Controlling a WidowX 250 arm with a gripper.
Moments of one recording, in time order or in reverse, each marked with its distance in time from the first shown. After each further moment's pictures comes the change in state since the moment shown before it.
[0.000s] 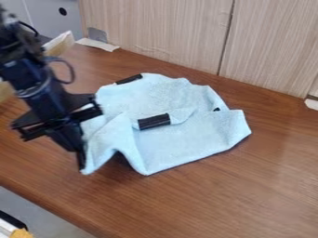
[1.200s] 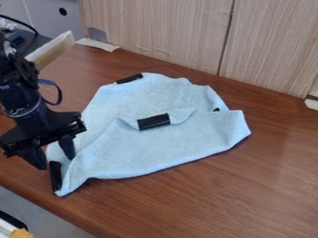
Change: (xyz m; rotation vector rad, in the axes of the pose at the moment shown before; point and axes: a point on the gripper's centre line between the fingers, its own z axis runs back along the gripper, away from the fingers) arm 0.002 0.029 -0.018 0.138 -0.038 0.077
